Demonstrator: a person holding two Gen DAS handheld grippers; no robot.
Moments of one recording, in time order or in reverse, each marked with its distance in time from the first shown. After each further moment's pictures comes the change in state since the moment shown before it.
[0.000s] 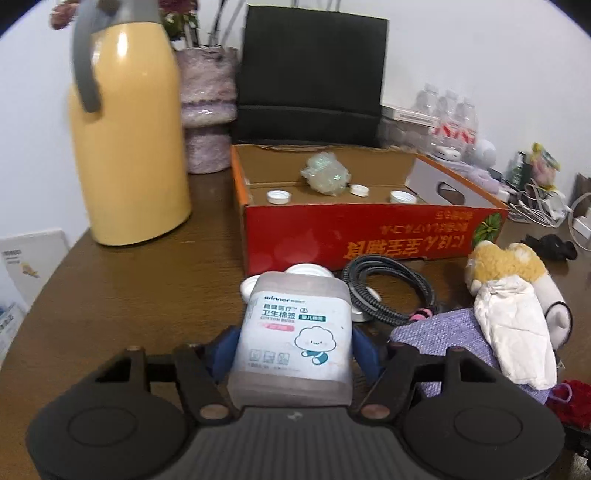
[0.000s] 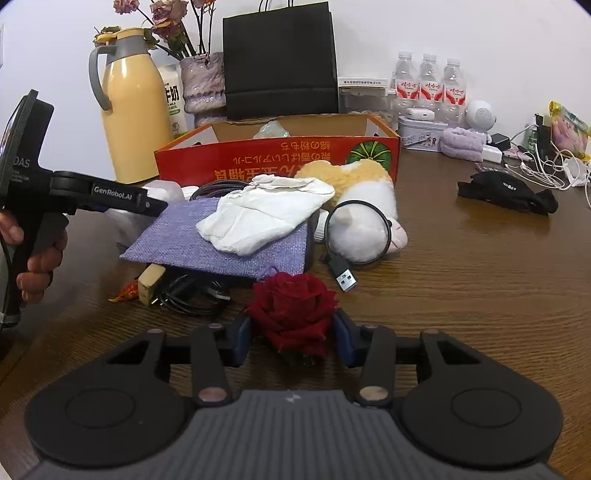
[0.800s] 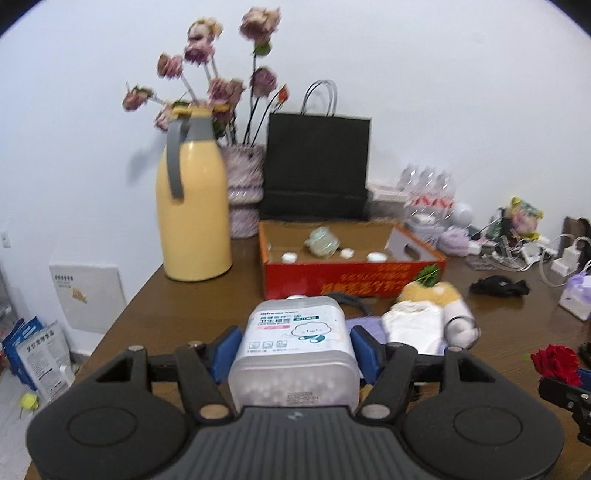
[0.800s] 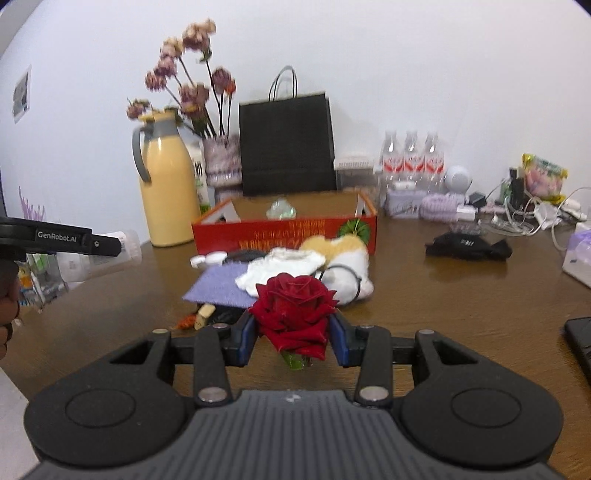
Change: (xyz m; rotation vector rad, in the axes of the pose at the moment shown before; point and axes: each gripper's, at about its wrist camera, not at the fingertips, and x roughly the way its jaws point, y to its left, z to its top) left arm -0.191 -0.045 -0.040 -0.028 -0.217 0.062; right arm -0.126 -0.003 -0.017 0.004 -0.246 0.015
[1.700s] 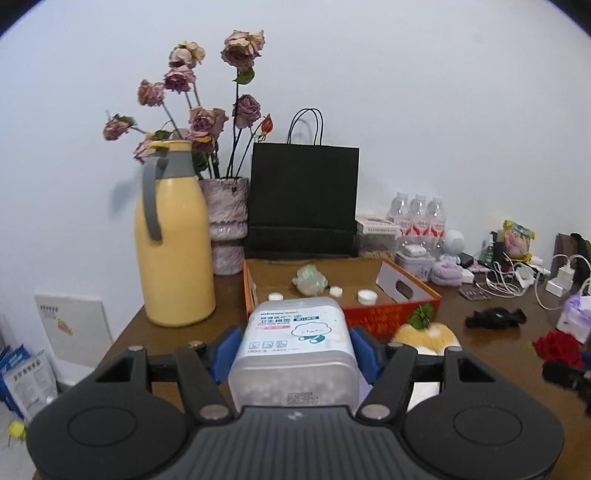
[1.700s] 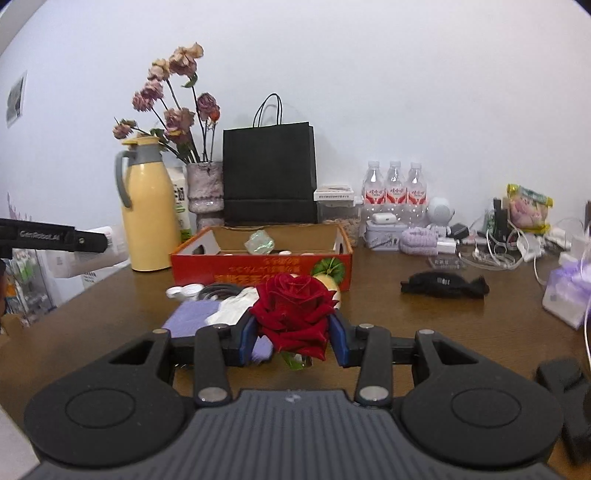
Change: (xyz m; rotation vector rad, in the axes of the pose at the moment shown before) left arm 0.045 -0.003 0.036 0.021 -0.088 -0.029; right arm 0.024 -0.027 0.041 -0.045 -0.037 -0.024
